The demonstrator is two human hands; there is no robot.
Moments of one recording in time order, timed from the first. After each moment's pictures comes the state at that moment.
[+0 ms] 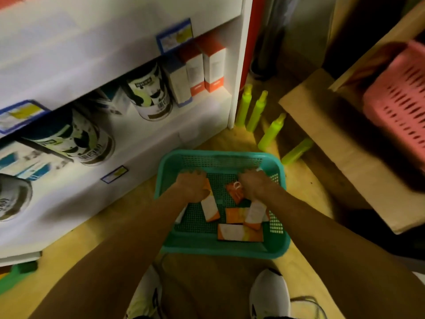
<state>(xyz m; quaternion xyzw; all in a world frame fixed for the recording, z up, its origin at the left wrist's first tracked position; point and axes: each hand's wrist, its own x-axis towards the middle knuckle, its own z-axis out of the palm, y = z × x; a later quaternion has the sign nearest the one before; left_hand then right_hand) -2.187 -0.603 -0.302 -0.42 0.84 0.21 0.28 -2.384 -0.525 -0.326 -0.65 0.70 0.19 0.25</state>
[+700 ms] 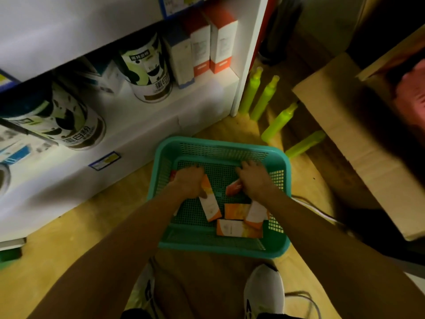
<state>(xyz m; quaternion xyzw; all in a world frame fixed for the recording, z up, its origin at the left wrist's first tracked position) -2.180 -0.602 -0.351 -0.44 0.82 0.27 0.25 -2.378 -0.522 -0.353 -0.70 0.67 0.21 0.13</state>
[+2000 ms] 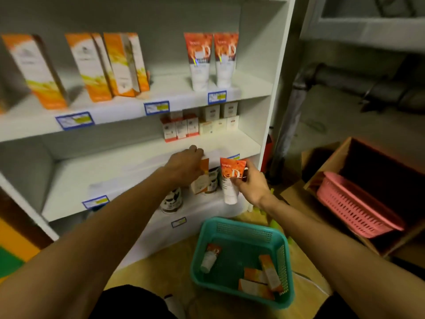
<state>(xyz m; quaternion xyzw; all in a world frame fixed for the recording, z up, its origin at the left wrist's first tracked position) -2.050 -0.569 0.088 -0.49 0.87 0.03 -0.06 -2.256 -0.491 0.031 -0.59 0.67 -0.39 0.22</state>
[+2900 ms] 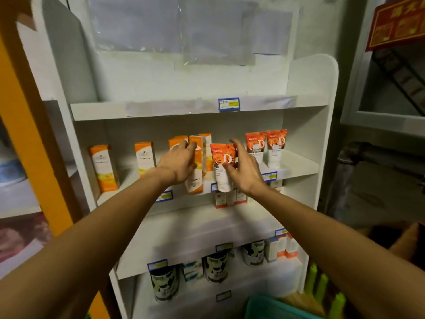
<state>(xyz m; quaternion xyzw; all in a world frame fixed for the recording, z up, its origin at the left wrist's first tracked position) -1.897 -0.587 0.308 -0.57 0.79 -0.13 -0.17 -2.101 -0.572 0.266 -0.71 0.51 -0.47 0.09</state>
